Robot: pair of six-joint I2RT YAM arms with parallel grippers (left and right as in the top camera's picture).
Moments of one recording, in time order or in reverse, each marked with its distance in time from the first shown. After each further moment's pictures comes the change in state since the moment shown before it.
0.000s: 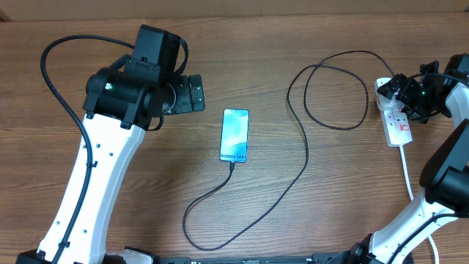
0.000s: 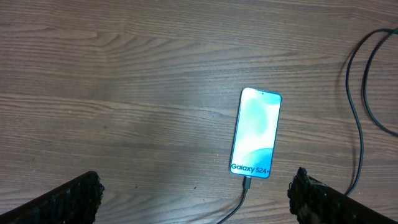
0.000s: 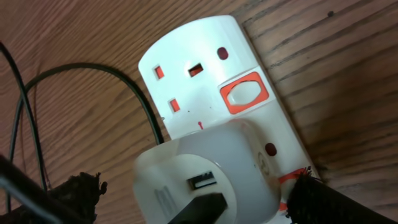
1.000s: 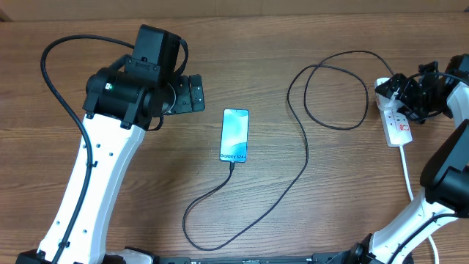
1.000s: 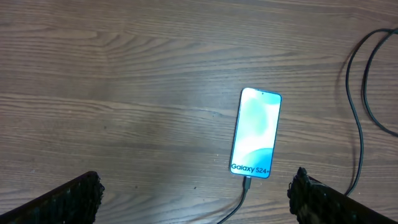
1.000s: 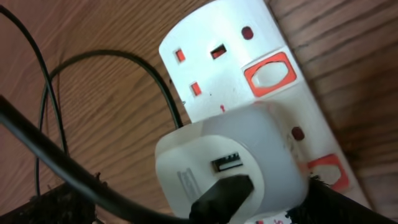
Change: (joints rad) left arm 0.000 0.000 0.000 0.000 0.000 0.000; right arm -0.004 0.003 0.011 -0.050 -0.071 -0.001
